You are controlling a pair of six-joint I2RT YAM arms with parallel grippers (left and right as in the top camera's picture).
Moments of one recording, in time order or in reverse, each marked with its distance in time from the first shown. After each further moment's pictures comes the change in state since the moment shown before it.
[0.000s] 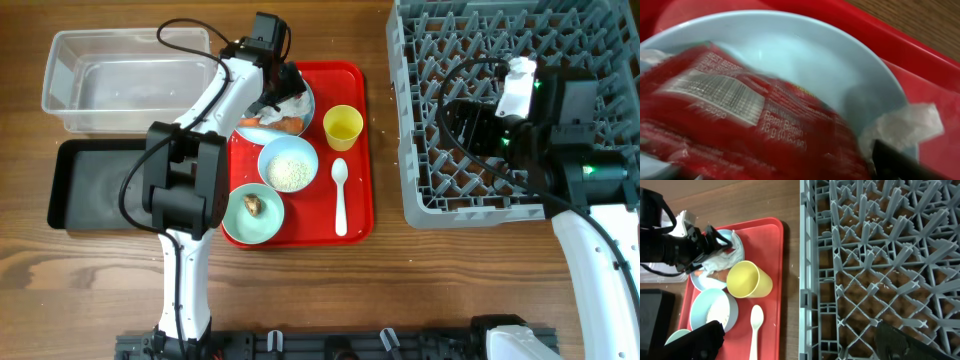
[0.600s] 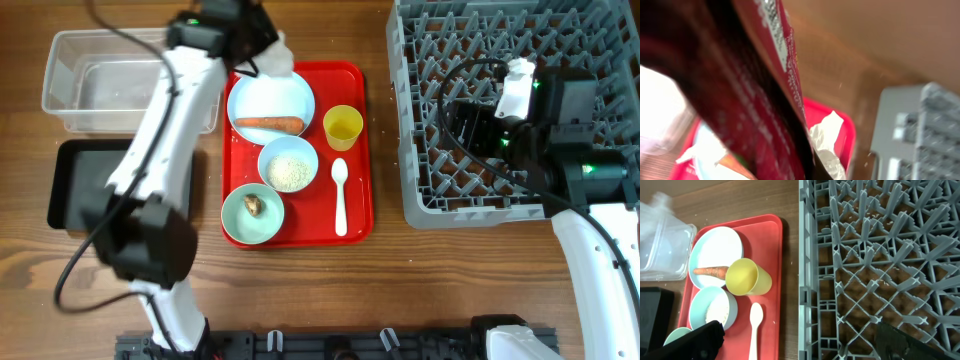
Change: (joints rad) left arm 0.040 -0.362 0.096 -0.092 -0.032 0.001; right arm 0.000 0.003 0.000 -0.010 0.000 0.000
